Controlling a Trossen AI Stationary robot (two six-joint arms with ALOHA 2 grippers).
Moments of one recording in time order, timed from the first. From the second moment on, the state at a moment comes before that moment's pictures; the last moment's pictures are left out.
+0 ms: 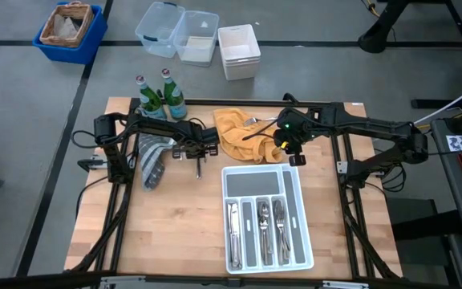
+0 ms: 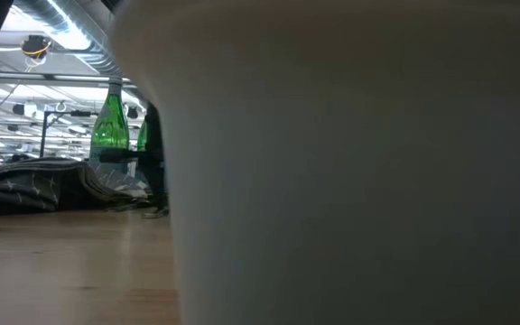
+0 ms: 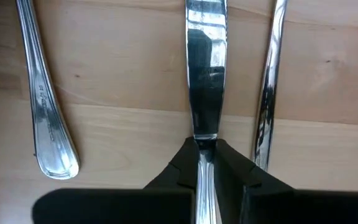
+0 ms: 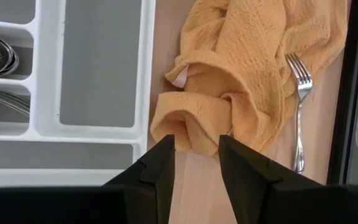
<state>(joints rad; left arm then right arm) 0.29 1.82 1.04 -0.72 -0.09 -1.35 -0.24 1.37 1.27 -1.05 -0.02 -0.43</state>
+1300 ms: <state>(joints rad) 0.25 1.70 1.03 -0.71 -0.04 -1.12 -0.24 1.37 1.27 -1.05 -0.02 -0.43</state>
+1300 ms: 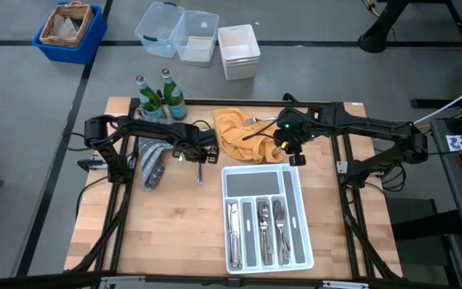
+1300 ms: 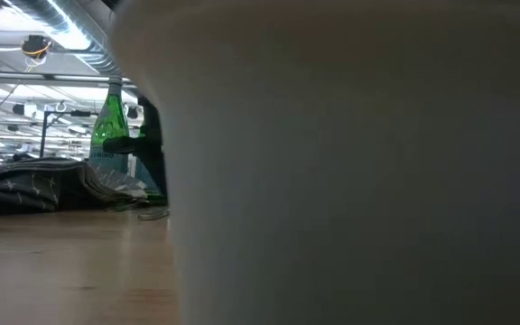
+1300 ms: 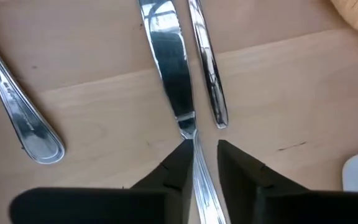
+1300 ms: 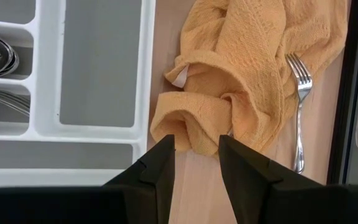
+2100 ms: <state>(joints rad) 0.26 1.76 1.03 -0.70 -0.06 -1.20 -0.37 1.22 1.28 -1.04 -0.29 -0.42</state>
